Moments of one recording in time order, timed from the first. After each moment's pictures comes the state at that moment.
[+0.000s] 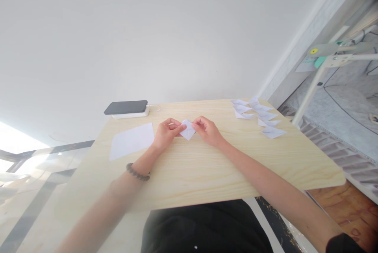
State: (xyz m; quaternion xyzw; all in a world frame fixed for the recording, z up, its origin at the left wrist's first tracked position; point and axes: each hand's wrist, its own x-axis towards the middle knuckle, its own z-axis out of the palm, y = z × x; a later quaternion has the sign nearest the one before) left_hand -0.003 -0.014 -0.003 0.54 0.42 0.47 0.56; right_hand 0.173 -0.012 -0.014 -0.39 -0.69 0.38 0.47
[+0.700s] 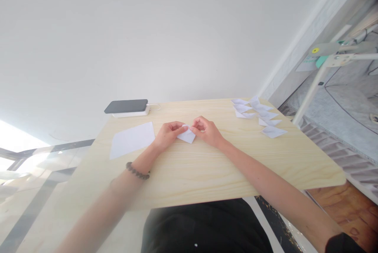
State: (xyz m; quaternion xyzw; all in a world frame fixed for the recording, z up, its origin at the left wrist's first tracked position) left_hand -0.005 -0.013 -0.008 0.61 0.43 0.40 0.53; right_hand 0.175 -0.015 -0.013 -0.40 -0.72 0.36 0.43
